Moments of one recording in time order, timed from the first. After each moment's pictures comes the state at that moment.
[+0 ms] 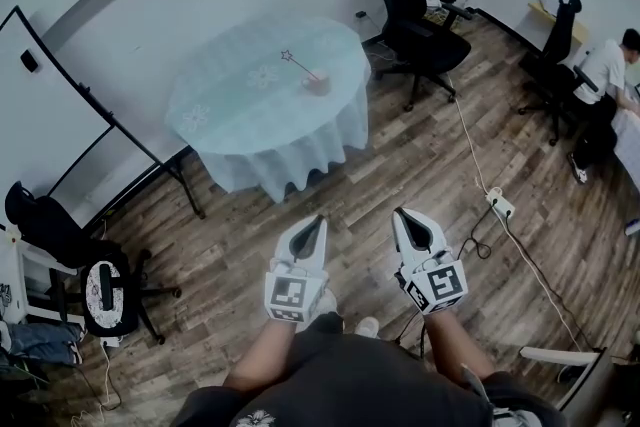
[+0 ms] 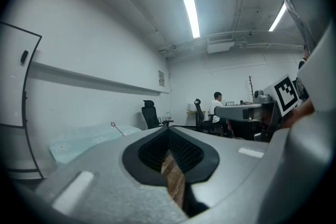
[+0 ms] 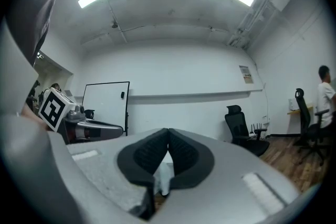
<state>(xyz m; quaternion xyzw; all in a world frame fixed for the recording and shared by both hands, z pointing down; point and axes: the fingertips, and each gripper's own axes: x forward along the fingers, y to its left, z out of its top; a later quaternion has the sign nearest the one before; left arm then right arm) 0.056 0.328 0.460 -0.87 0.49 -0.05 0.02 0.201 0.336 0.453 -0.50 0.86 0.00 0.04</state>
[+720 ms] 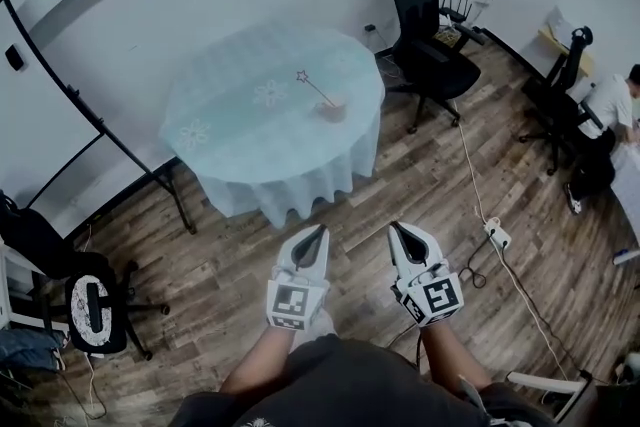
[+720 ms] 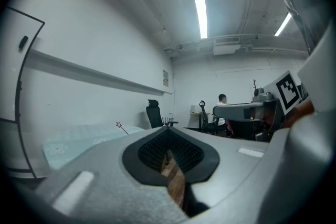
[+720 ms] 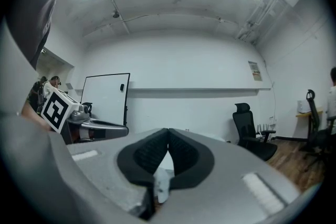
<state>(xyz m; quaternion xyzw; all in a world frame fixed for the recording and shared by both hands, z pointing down) -0.010 0.197 0.472 -0.87 0.49 -0.03 0.00 0.120 0.207 0.456 -0.48 0.88 0.00 0.01</state>
